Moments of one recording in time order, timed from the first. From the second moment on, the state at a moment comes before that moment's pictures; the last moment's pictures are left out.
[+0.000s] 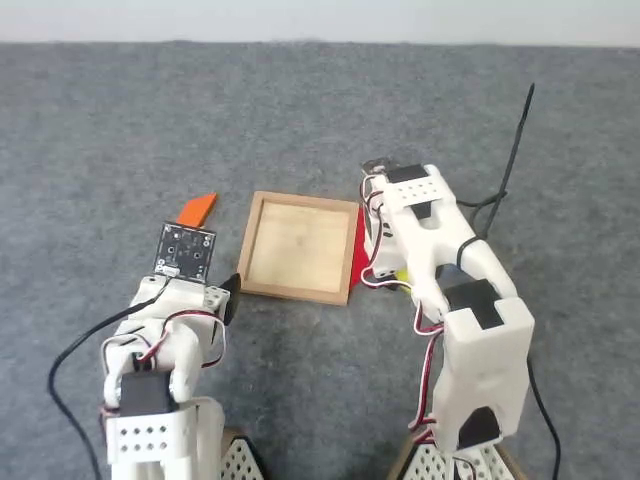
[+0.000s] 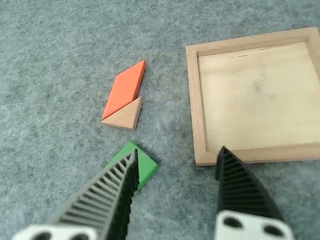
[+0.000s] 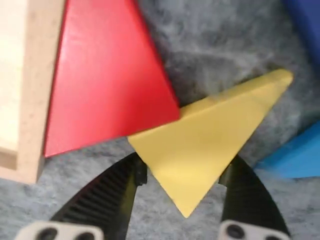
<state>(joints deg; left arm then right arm) -10.9 -87.2 82.1 62.5 -10.8 -19.3 26.6 4.4 77.9 1.3</state>
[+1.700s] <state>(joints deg) -13.4 -87.2 87.6 54.4 -10.2 -22.2 34.7 -8.3 80.6 12.8</state>
